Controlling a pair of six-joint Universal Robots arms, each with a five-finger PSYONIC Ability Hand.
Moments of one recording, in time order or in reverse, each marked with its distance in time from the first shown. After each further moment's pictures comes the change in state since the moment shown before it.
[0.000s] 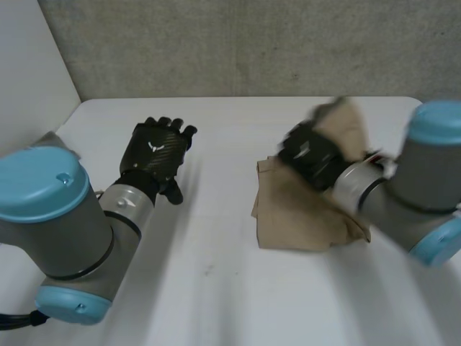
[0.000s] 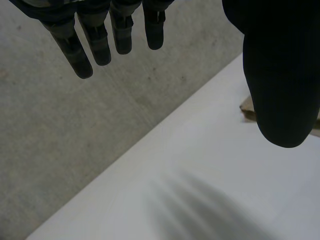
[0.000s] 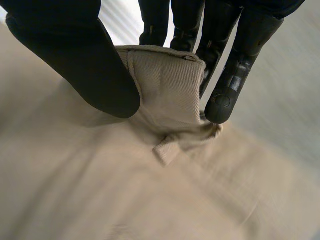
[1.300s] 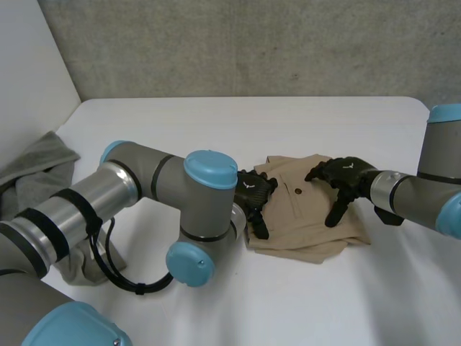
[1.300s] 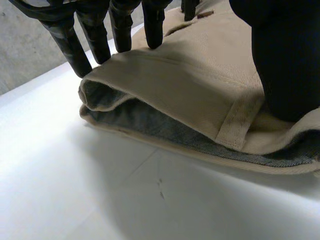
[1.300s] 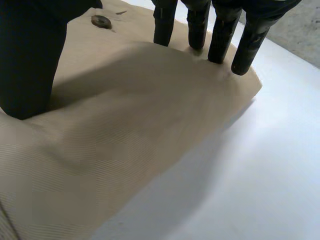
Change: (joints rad) left arm -0.212 -0.762 0.934 -0.503 0.044 -0.181; right arm -0.226 0.262 -0.283 0.364 0.018 0.585; left_hand 0.001 0.000 0.000 0.000 0.000; right_hand -0.750 -0.952 -0.983 -0.956 -0.906
